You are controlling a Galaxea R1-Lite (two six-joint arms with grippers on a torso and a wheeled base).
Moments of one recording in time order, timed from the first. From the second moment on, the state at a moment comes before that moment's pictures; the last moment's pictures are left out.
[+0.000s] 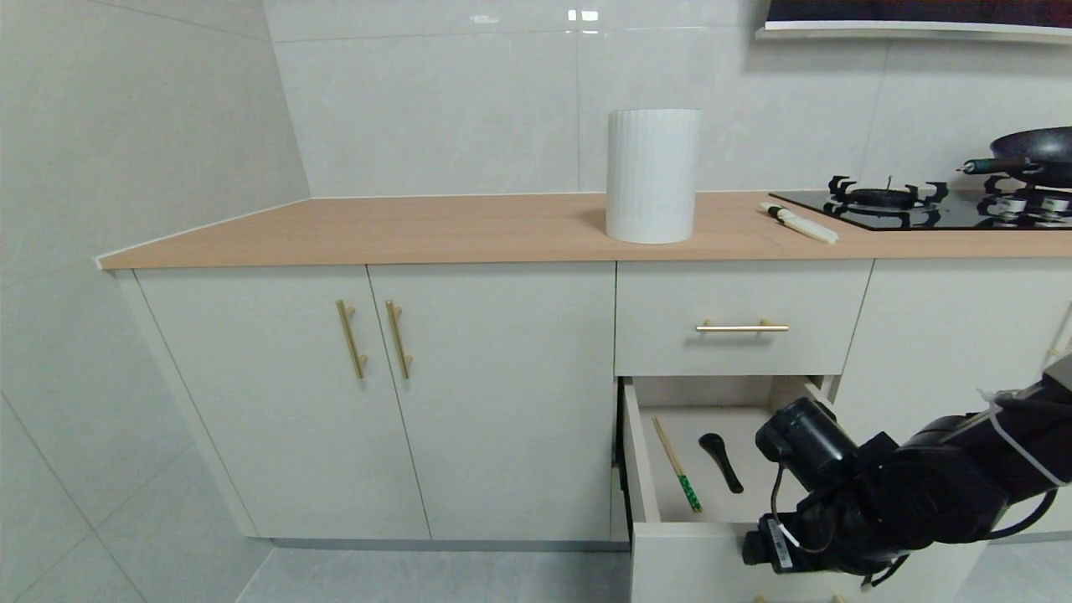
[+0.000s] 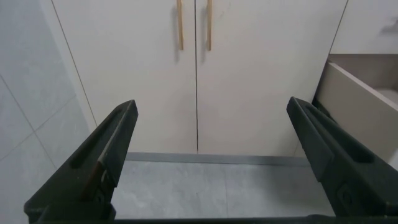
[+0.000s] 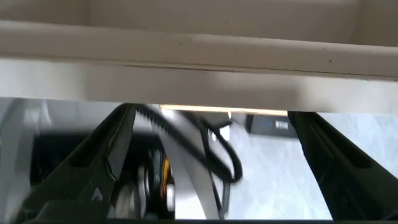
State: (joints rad) left arm 0.00 0.00 0.00 0.00 0.02 -0.01; right arm 0.50 1.95 -0.78 0.02 -0.22 0.45
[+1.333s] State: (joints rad) left arm 0.00 0.00 0.00 0.00 0.02 -0.01; right arm 0.22 2.52 -1.25 -0.67 -0.27 0.42
